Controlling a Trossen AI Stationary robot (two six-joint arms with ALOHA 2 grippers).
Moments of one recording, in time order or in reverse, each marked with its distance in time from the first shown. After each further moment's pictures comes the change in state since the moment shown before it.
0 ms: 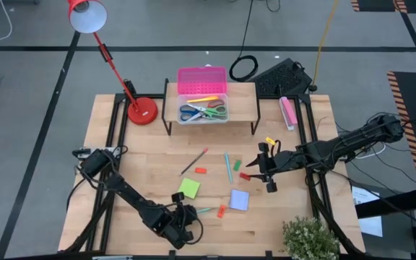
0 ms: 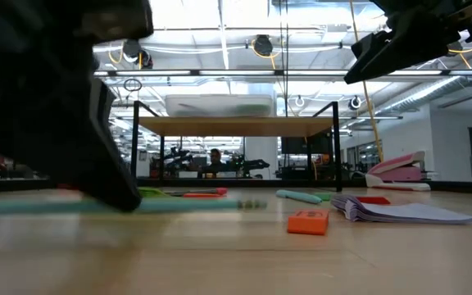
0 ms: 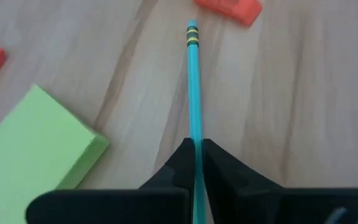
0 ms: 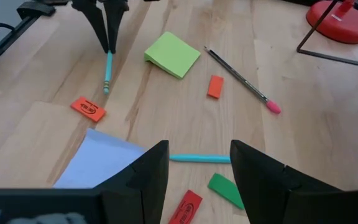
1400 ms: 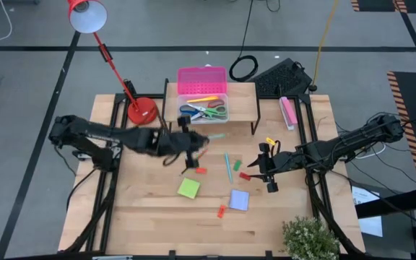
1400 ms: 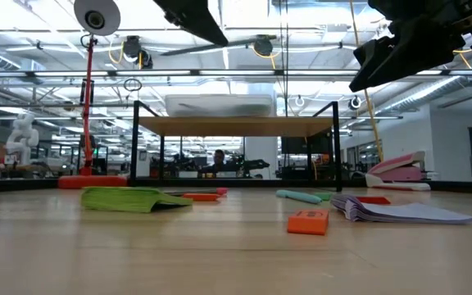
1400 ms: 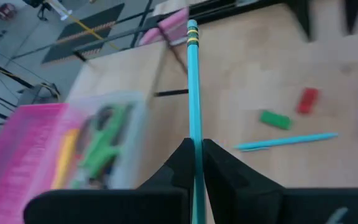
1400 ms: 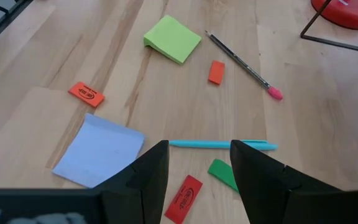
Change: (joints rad) left arm 0.610 -0.550 0.005 -0.001 0.107 0.982; right arm 0.001 0.000 0.000 -0.050 0.000 0.008
